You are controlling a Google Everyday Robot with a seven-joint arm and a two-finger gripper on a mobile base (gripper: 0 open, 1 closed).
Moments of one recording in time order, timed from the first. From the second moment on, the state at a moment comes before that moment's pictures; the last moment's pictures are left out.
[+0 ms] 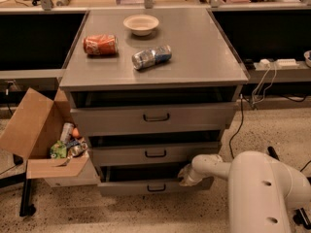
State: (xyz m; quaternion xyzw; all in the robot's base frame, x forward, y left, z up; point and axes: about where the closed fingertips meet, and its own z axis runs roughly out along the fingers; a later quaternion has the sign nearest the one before) arm 0.627 -0.167 0.201 -0.74 0.65 0.04 0.19
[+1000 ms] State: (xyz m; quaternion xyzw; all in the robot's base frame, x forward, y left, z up) arm 0.556 -0.150 0.216 -0.75 0.64 0.03 0.18
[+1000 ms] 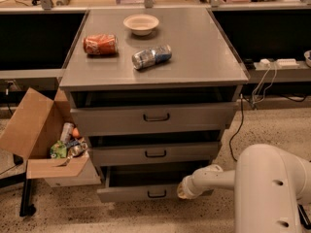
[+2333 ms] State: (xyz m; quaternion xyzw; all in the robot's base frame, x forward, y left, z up) arm 0.557 -0.144 0.232 -0.75 0.63 0.04 0.18
